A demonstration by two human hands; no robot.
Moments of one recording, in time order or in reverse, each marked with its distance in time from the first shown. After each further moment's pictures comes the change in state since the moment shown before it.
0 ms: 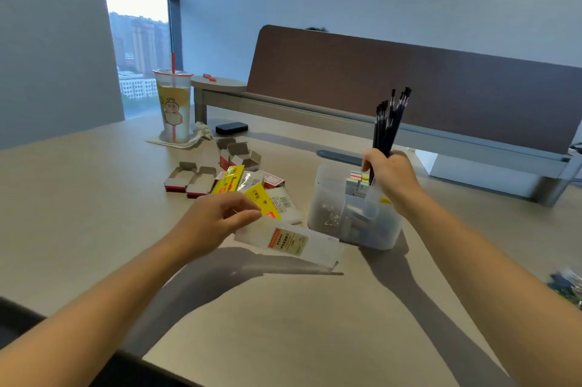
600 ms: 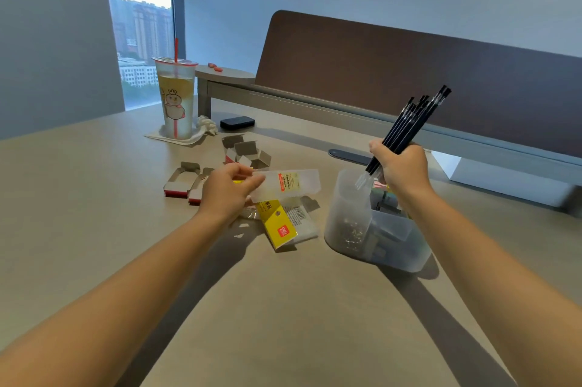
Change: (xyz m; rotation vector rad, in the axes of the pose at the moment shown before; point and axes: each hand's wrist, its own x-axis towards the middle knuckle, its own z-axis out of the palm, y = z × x) left_hand 0.076 -0.026 0.008 -0.369 0.350 -0.328; right_hand 0.048 0.009 0.035 0.100 0.115 -0.057
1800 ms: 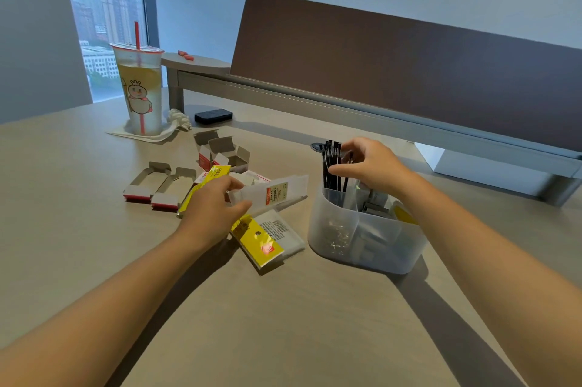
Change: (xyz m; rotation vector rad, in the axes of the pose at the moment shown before) left_hand 0.005 -0.020 0.014 0.513 -0.084 0.188; right_hand 0.027 0.012 -0.002 -0.514 -0.458 -0.133
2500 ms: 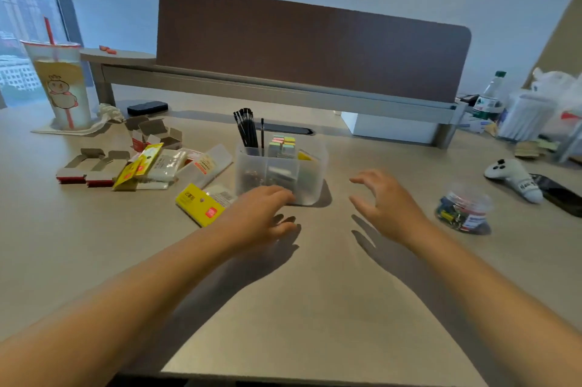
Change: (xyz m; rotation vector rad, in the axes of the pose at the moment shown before) left_hand -0.105 0.107 0.055 0.343 -0.458 0.600; right_hand -0.194 0.072 -0.036 -0.337 0.185 0.072
